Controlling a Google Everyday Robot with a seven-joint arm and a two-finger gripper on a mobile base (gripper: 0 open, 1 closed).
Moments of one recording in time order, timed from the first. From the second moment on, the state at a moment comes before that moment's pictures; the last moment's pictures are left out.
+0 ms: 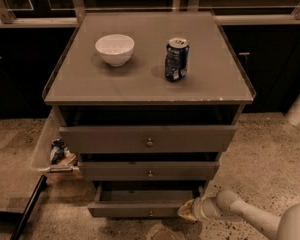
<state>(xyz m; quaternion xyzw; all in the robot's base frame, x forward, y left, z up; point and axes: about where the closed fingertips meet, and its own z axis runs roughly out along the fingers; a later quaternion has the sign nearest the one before) 0.505 -0.179 0.182 -0.57 0.74 0.20 0.30</state>
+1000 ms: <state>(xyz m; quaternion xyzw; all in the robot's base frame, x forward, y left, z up) 0.535 -0.183 0.190 -0.58 0.73 0.18 0.31</state>
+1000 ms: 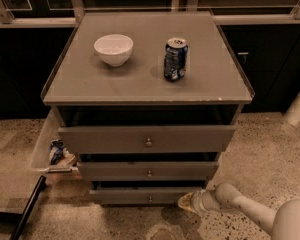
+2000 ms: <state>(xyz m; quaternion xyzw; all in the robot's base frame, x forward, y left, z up) 0.535 -0.183 0.190 -0.58 0.73 0.18 0.31</state>
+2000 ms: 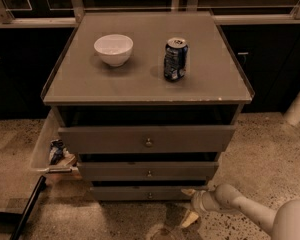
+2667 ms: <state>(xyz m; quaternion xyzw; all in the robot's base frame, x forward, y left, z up) 0.510 -0.188 0.196 -0.58 0.73 0.18 0.32</state>
